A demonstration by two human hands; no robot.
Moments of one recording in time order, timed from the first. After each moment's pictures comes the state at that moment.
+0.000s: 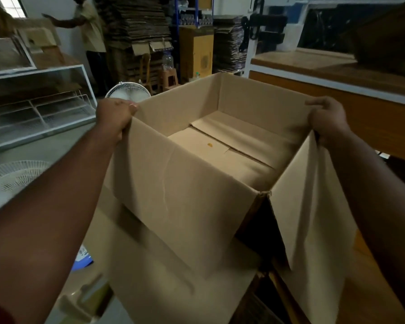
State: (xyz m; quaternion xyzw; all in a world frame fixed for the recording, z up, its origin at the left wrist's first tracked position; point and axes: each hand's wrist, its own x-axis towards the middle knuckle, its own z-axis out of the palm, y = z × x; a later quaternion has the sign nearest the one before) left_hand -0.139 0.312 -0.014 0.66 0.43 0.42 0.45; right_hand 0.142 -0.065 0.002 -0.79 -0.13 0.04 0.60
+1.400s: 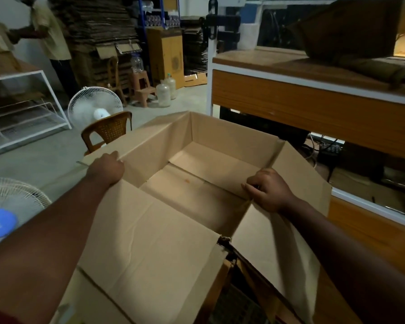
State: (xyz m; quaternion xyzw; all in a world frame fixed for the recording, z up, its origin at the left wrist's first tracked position) left_hand -0.128 0.289 -0.134 0.89 0.43 0.06 0.12; right_hand 0.090 -0.138 -0.152 -0.79 -0.56 -0.12 0.22
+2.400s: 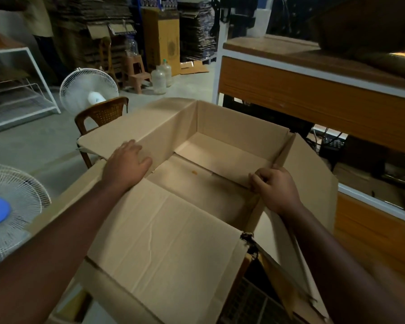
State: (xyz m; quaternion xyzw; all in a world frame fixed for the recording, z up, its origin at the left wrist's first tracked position) left_hand -0.145 0.243 -0.143 0.92 0.30 0.19 0.16; right_hand 0.027 -0.116 -0.147 -0.89 -0.34 -0.08 0.30
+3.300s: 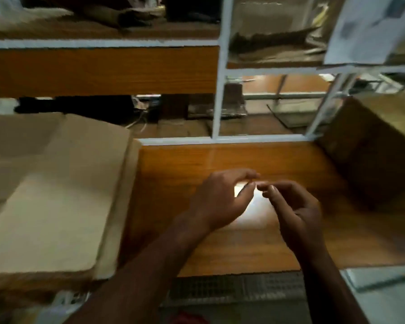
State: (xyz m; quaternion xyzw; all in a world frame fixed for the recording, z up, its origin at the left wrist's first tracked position) left_hand -0.051 -0.429 -0.114 0.88 -0.27 0.05 0.39; right_hand -0.108 -0.605 -0.152 -0.78 -0.01 -0.24 0.57
